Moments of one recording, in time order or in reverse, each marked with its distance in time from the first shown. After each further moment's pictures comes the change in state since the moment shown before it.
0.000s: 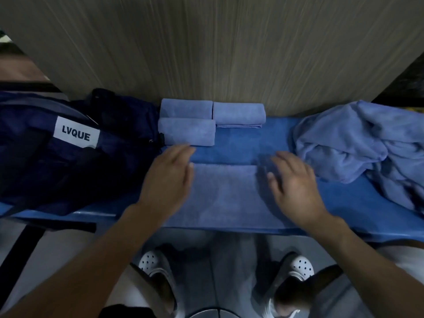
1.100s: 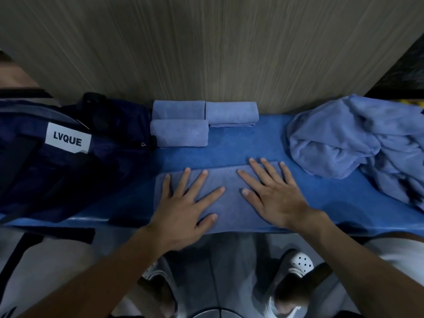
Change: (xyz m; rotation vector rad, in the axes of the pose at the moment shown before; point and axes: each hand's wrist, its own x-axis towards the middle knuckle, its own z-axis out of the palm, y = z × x) left_hand -0.045 0.006 0.048 0.306 -0.430 0.213; right_hand -0.007 -0.002 0.026 -0.207 -0.443 -0.107
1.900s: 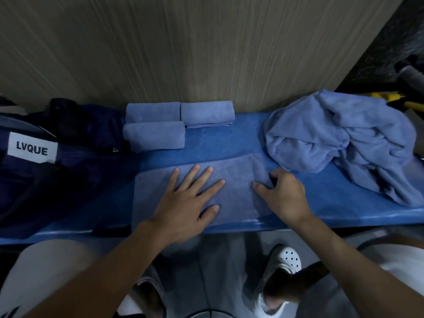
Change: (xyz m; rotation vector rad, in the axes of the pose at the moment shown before) left_hand 0.041 0.034 -0.011 -0.042 0.021 0.098; right_hand -0.024 0.025 -0.024 0.604 0.192 0.599
